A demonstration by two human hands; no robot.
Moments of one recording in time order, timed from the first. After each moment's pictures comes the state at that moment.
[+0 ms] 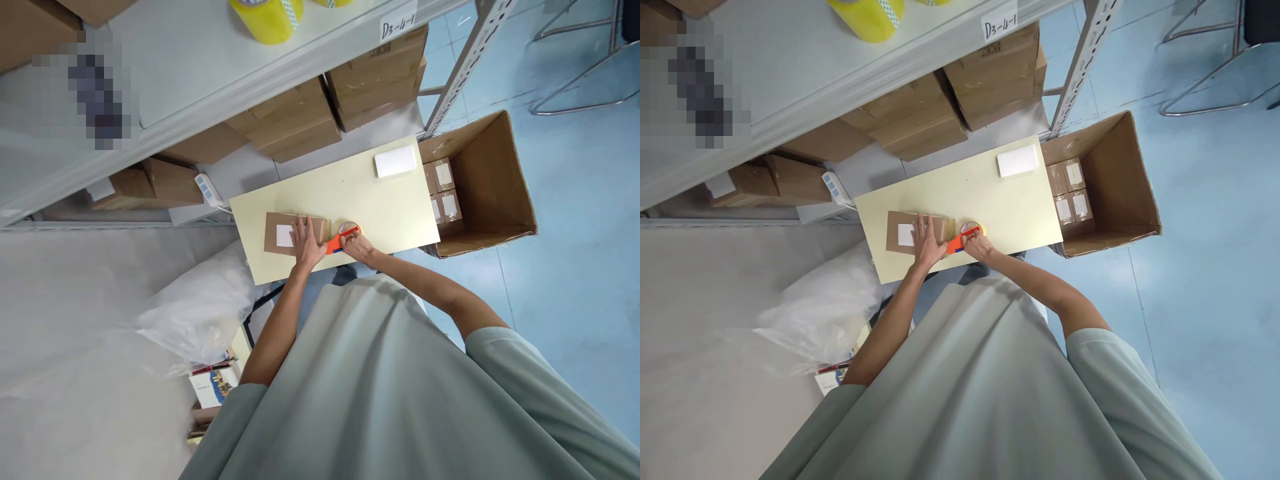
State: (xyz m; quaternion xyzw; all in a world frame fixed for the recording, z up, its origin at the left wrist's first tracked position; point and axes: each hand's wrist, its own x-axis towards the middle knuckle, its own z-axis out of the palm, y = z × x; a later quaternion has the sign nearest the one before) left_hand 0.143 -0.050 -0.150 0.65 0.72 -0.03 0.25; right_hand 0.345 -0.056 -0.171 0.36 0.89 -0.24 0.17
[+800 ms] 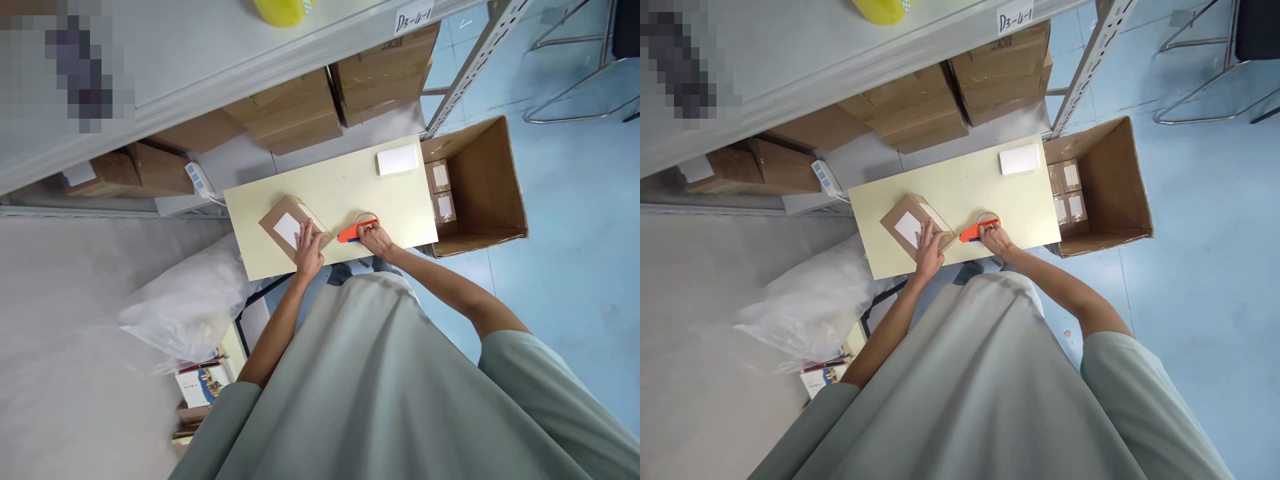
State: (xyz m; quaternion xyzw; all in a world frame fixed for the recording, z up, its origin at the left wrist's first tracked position) left_hand 0.137 -0.090 -0.142 0.71 0.64 -0.02 0.29; right_hand 0.404 -0.055 -0.173 0.42 0.86 -0.20 0.19
